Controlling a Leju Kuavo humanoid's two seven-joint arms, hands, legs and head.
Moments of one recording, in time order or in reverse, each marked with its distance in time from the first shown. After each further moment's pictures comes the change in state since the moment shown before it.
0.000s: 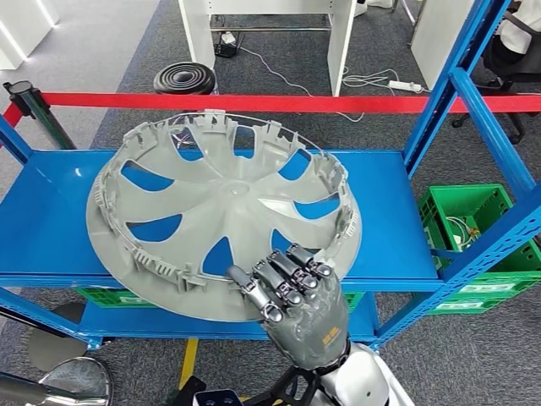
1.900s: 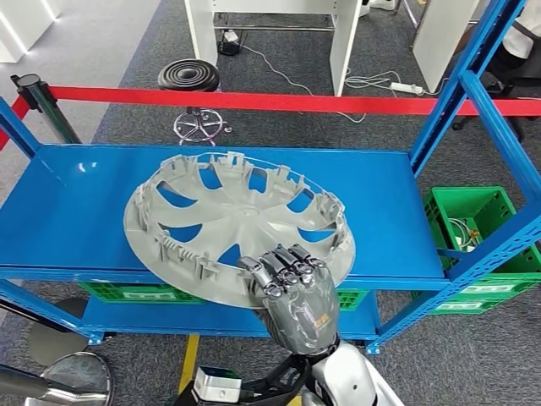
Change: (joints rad) left arm 0.017 0.004 -0.021 0.000 0.003 0.022 0.032; right arm 0.001 -0.014 0.021 0.132 -0.023 0.001 0.160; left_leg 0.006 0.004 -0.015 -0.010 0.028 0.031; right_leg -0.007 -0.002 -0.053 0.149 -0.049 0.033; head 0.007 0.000
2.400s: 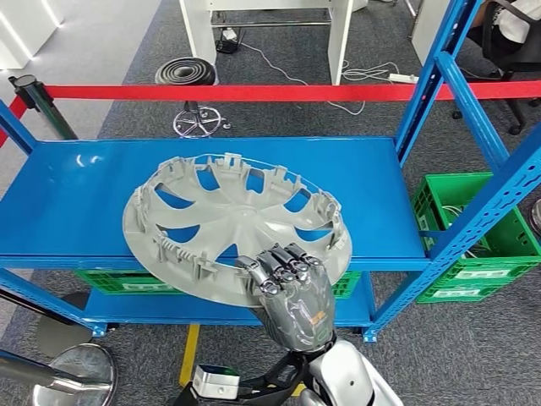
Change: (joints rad) left arm 0.001 0.003 0.000 0.000 0.009 -0.001 -0.003; right arm -0.007 0.000 0.006 0.017 -0.011 0.000 0.001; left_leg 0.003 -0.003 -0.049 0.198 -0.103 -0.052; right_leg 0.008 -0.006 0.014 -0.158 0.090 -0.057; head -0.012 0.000
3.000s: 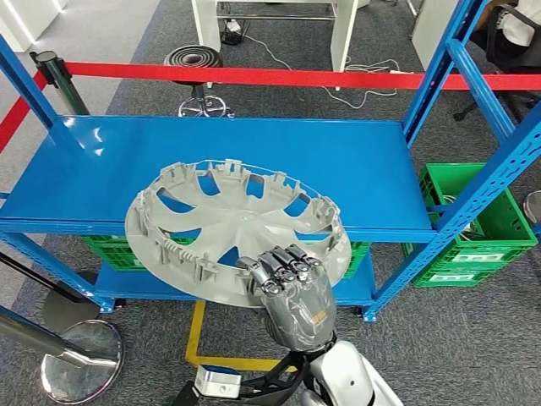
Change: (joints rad) left arm 0.000 -0.001 0.001 0.000 0.009 0.000 -0.005; right arm -0.002 -0.005 0.004 0.012 -0.020 0.000 -0.001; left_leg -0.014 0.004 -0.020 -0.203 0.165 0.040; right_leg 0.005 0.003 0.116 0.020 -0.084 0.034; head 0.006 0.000
